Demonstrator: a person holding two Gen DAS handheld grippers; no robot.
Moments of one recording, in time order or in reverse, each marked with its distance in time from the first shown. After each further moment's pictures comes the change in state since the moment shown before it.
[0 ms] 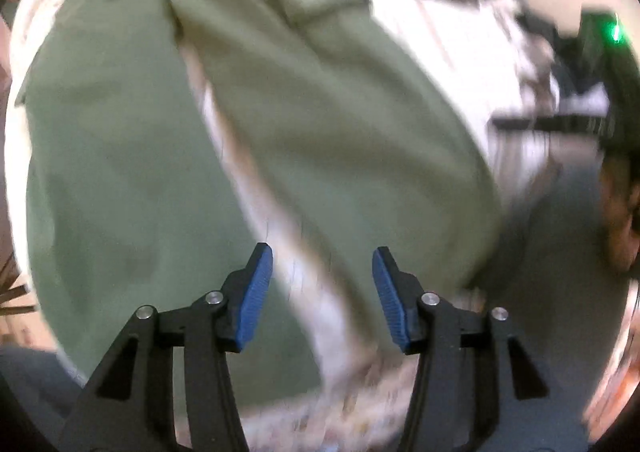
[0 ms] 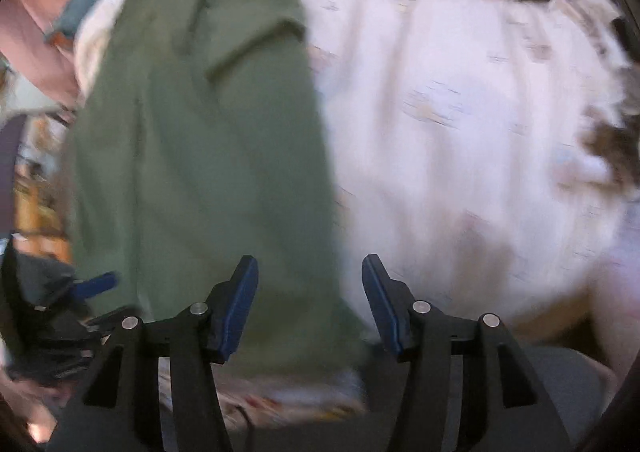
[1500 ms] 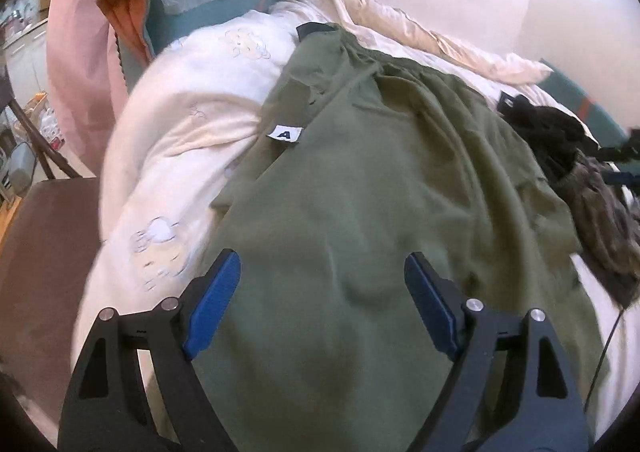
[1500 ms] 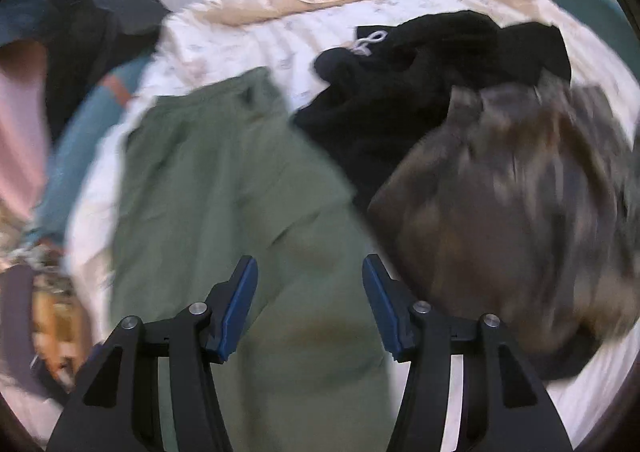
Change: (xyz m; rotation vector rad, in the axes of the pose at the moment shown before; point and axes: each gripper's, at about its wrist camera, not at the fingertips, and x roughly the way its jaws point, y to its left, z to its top) left arm 0.017 0.276 0.221 -0.363 -0.583 0.391; right arm 0.036 0.081 0.409 -0.028 -0.329 0.021
